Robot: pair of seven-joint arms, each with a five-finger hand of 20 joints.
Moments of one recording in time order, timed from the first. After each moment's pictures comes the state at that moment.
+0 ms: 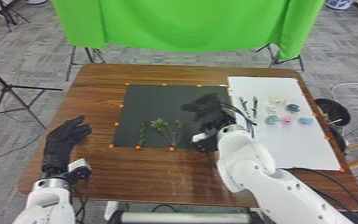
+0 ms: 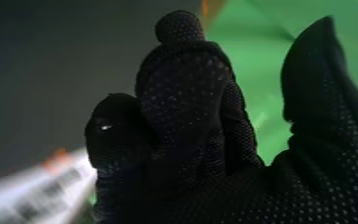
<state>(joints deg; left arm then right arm) 120.0 -62.5 -92.2 -109.9 55.4 19.7 13.1 -74.6 -58.1 45.2 -109.5 -100.5 21.9 38.0</state>
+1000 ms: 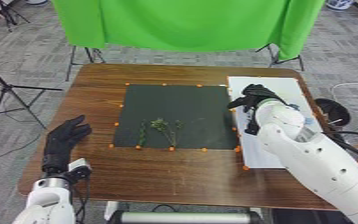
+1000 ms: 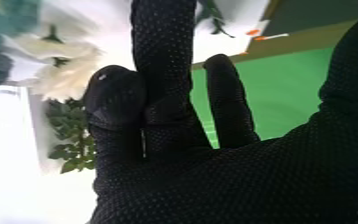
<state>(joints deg) 119.9 -62.5 -92.2 -109.9 55.5 19.6 13.1 -64.2 -51.2 49.4 -95.0 -114.8 -10.6 46.4</state>
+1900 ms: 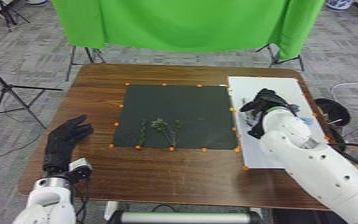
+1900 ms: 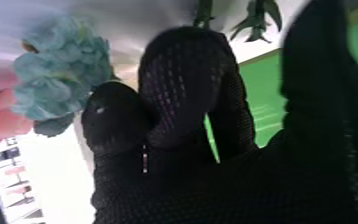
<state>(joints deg) 119.7 -62.7 -92.2 -109.9 55.6 18.8 12.7 -68.5 -50.4 51.5 -93.2 -111.9 2.0 46.7</state>
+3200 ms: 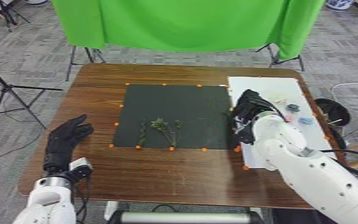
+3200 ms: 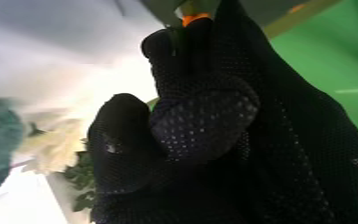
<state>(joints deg) 119.4 -62.9 -92.2 -109.8 55.5 18.6 12.5 -70.1 -49.3 48.9 -99.7 -105.3 8.2 40.8</state>
